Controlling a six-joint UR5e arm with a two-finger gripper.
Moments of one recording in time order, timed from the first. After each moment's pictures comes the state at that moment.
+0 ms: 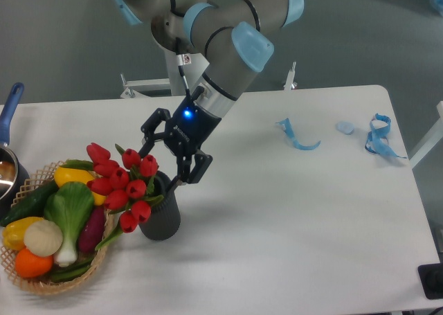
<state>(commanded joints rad) 2.48 -1.74 -1.95 -0.79 0.69 1.27</state>
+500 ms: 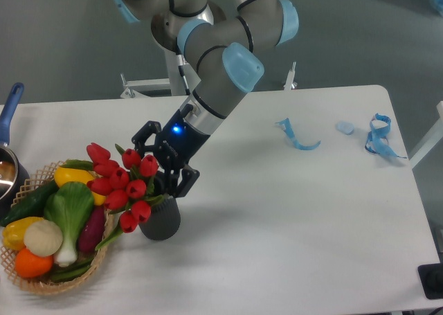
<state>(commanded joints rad) 2.44 -1.80 -1.90 -0.79 0.69 1.27</state>
